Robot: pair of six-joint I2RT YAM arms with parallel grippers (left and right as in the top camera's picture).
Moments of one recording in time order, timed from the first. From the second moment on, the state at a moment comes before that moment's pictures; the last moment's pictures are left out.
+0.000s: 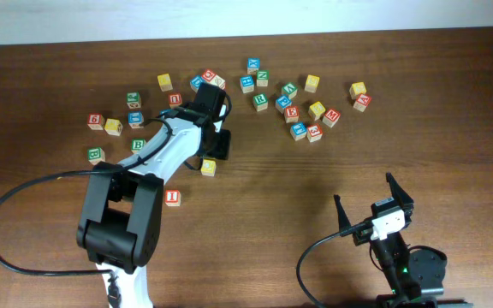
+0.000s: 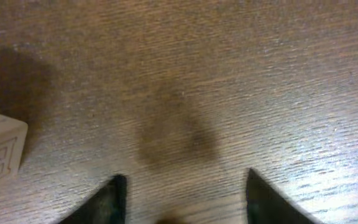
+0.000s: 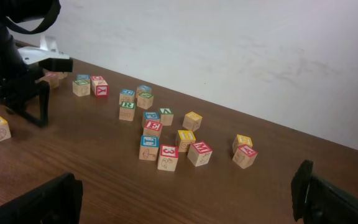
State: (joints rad) left arm -0.36 2.05 1.42 -0.65 -0.02 -0.15; right arm 0.01 0.01 0.01 -0.05 -0.26 -0.21
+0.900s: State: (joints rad) left arm -0.38 2.05 1.42 -0.84 0.05 -0.16; right arm 0.01 0.01 0.01 -0.05 -0.26 -0.21
